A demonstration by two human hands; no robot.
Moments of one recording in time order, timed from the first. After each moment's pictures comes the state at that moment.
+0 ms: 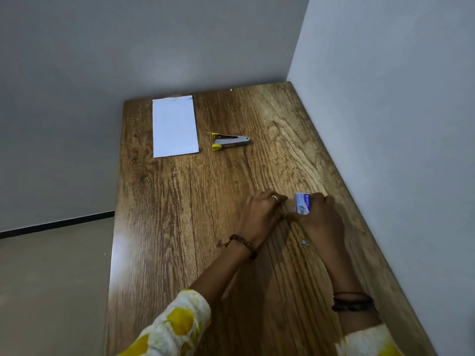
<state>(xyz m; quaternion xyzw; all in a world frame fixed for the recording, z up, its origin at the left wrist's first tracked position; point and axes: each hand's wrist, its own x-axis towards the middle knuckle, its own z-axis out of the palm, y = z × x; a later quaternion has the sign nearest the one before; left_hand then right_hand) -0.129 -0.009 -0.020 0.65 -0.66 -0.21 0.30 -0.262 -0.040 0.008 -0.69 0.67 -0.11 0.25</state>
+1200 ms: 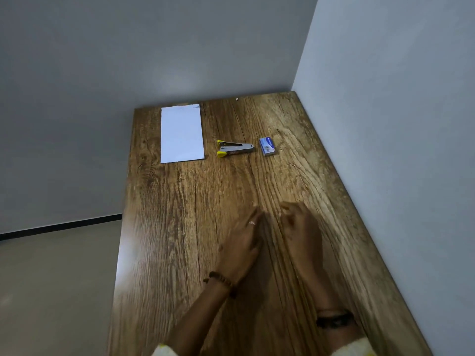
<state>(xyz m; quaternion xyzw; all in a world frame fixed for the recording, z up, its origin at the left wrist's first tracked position) -0.118 0.052 -0.014 0.70 -0.59 -0.27 0.31 -0.234 -0.014 0.005 -0.75 0.56 -0.25 0.25</state>
